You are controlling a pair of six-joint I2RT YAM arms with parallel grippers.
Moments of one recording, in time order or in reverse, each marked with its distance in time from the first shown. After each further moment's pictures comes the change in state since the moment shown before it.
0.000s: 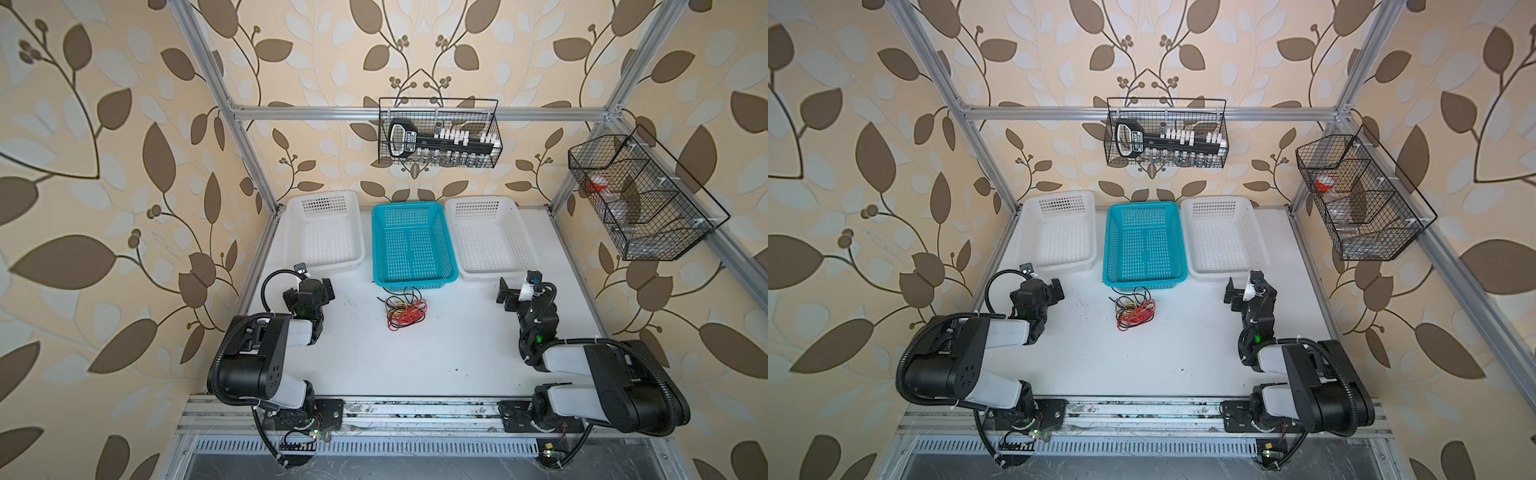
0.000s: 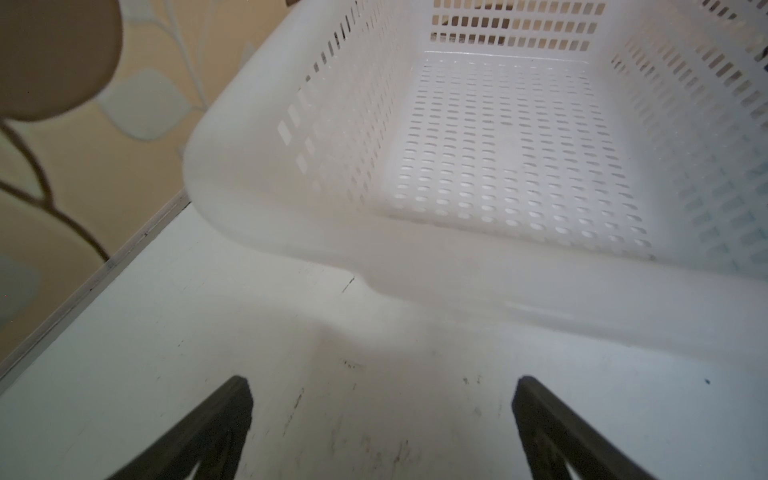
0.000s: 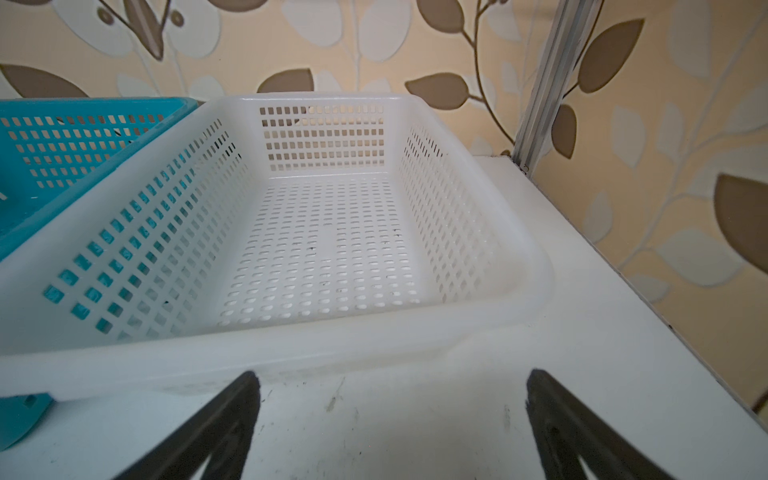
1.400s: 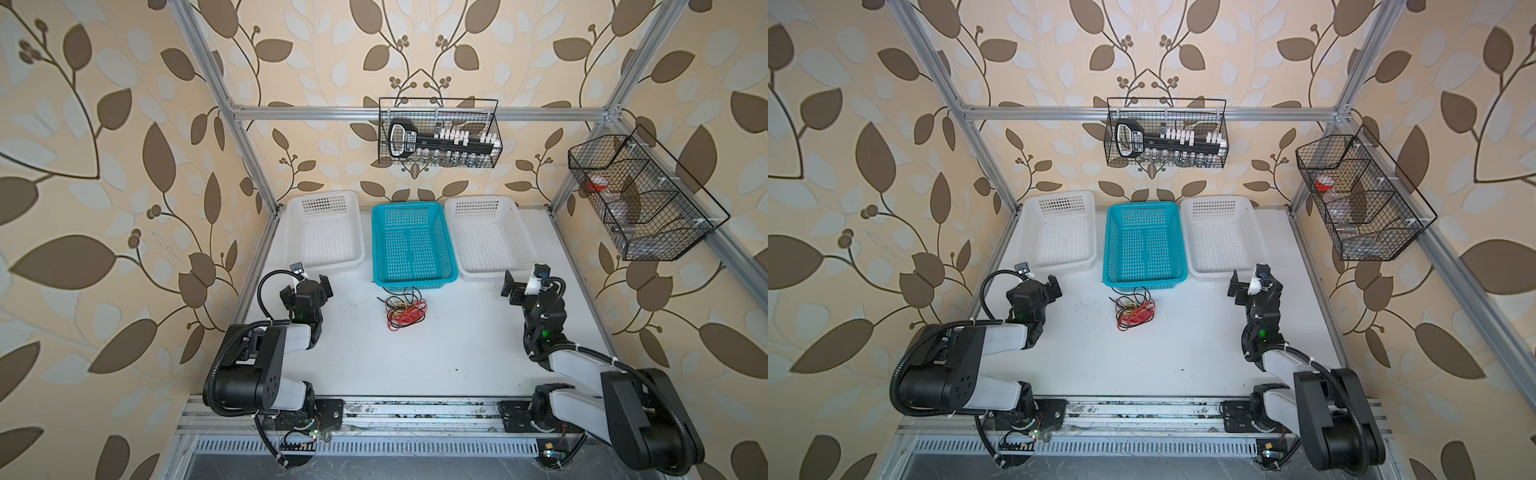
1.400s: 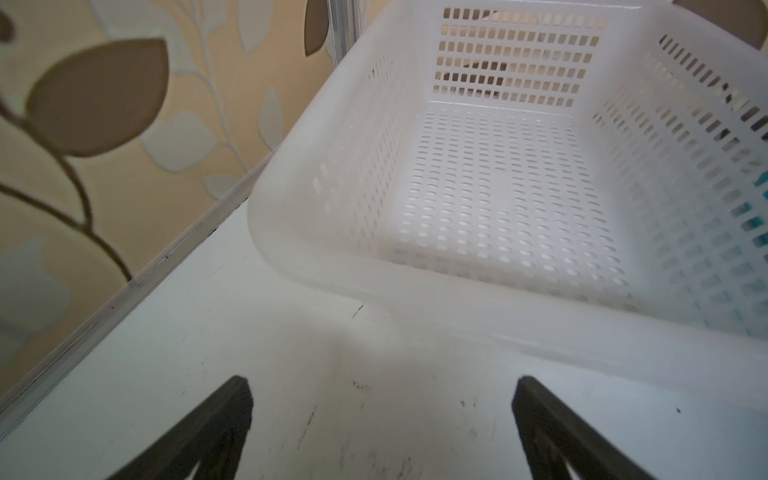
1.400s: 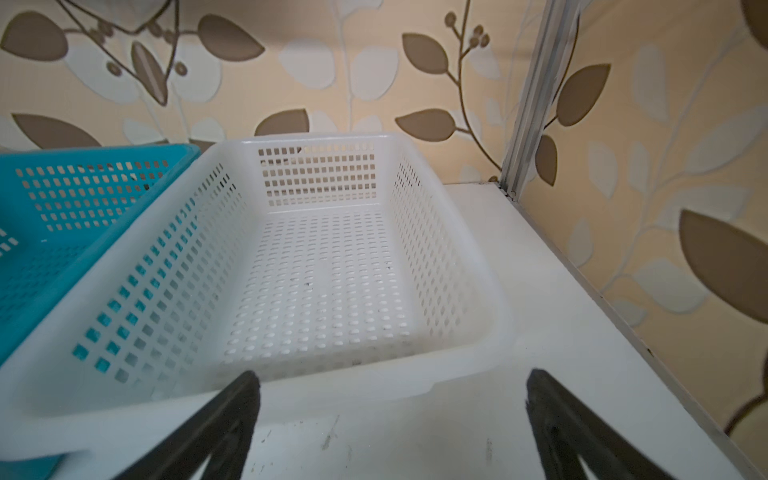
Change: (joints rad) left arm 0.000 -0.066 -0.031 0.053 -0.024 0.004; right arm -0.030 -0.237 0.082 -0.246 0.010 0.018
